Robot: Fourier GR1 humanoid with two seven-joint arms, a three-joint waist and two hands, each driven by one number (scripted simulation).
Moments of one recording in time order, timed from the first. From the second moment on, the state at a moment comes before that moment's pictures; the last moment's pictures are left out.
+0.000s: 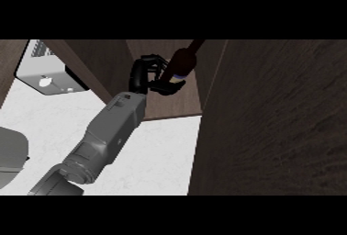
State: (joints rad) left arm -1.06 0.02 -0.17 -0.20 0.45 0.37 -0.51; right arm 0.21 -0.60 0.73 -2.50 0.03 -0.61 0.08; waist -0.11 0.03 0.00
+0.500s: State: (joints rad) left arm -1.13 0.05 -0.16 -0.11 0.41 0.45 -0.55; right arm 0.23 -0.60 0.76 -2.49 0.02 -0.60 0.03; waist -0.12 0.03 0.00
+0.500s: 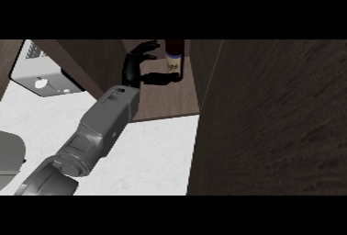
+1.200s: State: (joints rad) left arm -1.18 0.07 -0.13 -0.10 0.43 0.40 -0.58; right arm 0.23 -0.62 0.75 -2.49 0.01 -0.58 0.00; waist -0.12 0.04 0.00
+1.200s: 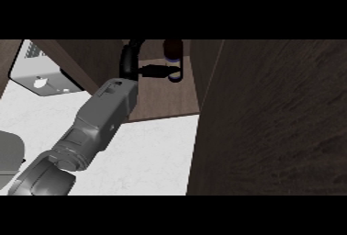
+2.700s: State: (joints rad) left arm -1.12 0.00 -0.11 -0.31 0.53 0.08 -0.58; right arm 0.32 -0.69 0.69 -2.51 0.01 -0.64 0.01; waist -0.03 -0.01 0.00
